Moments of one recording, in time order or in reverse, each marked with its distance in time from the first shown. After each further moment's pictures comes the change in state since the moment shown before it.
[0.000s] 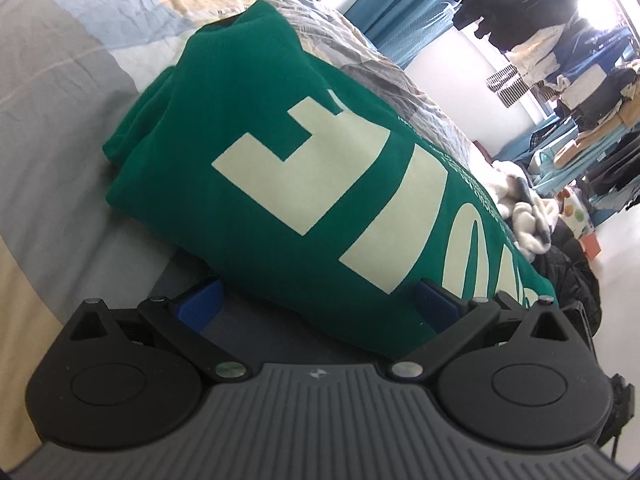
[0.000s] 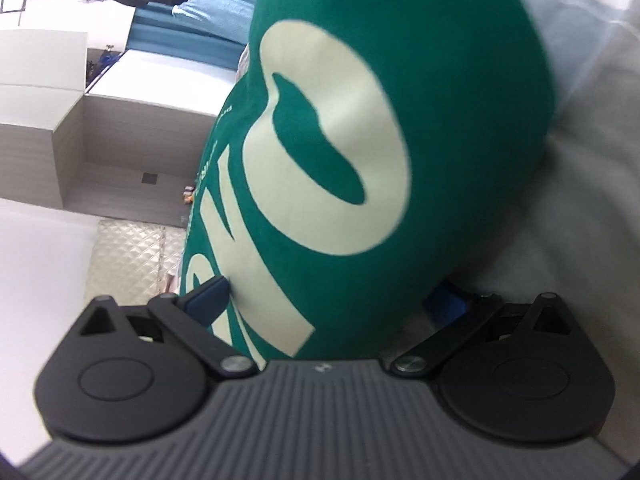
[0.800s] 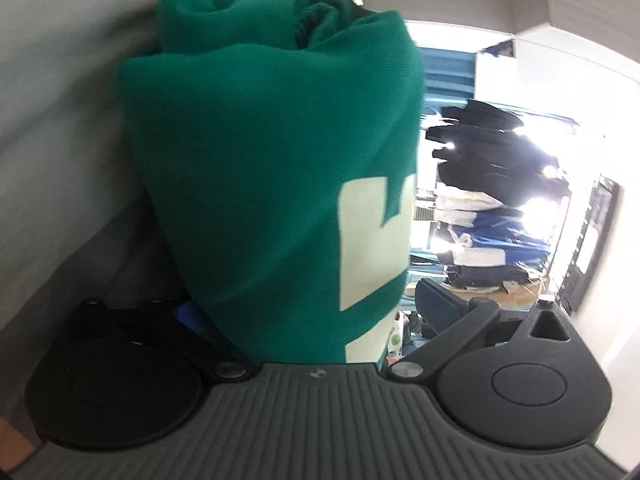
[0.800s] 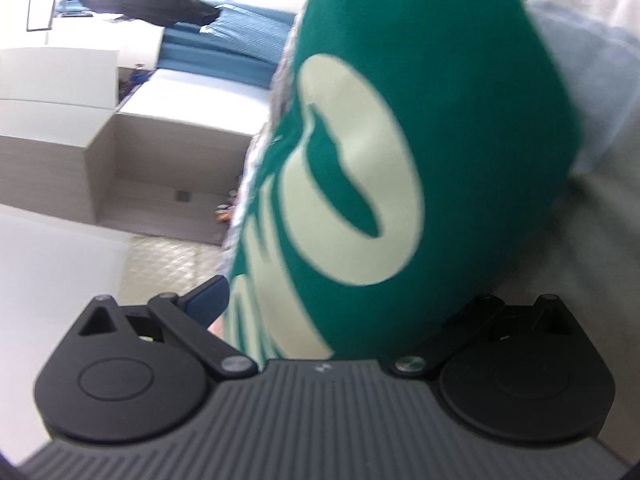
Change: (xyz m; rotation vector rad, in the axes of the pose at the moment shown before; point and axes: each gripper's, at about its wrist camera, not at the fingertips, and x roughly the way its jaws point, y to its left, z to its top) left arm 0.059 0.076 0.008 -0.666 -0.025 -0.499; right arm -0.018 0.005 0.012 0.009 -0.075 0.074
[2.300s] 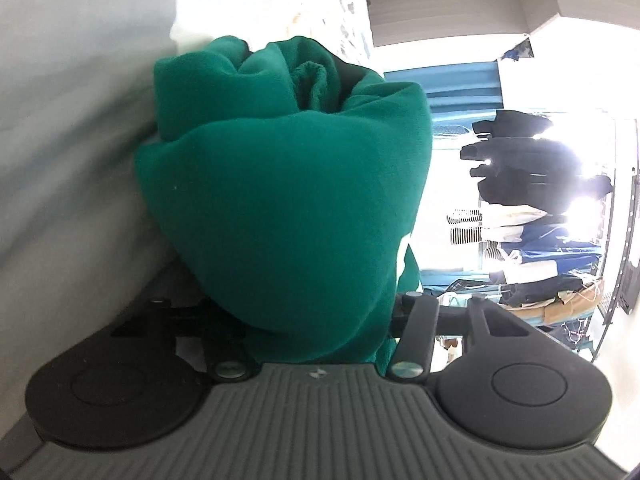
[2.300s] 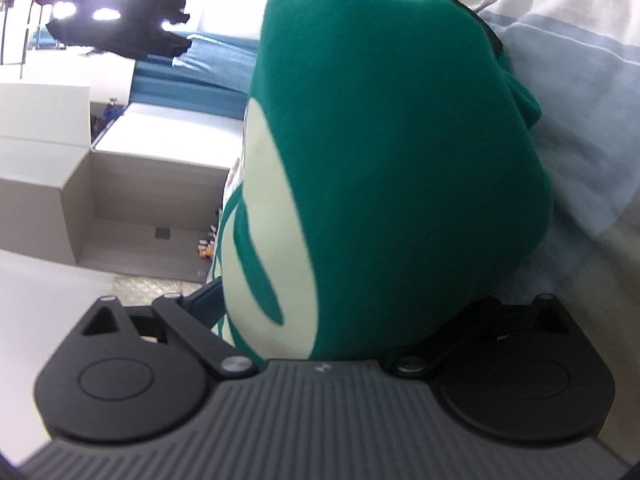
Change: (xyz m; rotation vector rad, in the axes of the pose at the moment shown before) left arm 0.019 -0.043 0.013 0.103 -0.109 0.176; right arm 0.028 0.002 0.020 0.080 -0.085 -0.041
